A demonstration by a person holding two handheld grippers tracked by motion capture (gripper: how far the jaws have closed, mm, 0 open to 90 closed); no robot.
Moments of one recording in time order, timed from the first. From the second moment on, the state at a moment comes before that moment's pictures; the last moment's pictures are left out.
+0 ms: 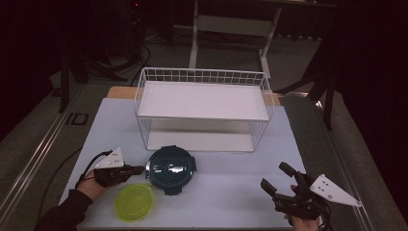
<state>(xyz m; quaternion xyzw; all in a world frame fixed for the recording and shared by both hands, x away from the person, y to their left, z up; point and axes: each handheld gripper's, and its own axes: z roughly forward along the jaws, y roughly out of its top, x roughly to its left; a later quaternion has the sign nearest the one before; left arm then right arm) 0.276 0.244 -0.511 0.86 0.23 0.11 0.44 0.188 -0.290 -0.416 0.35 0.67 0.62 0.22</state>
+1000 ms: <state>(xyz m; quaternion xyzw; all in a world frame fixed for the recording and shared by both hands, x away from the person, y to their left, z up) 0.299 0.202 -0.500 0.88 0.20 0.07 0.42 0.190 -0.290 -0.420 0.35 0.68 0.61 0.21</state>
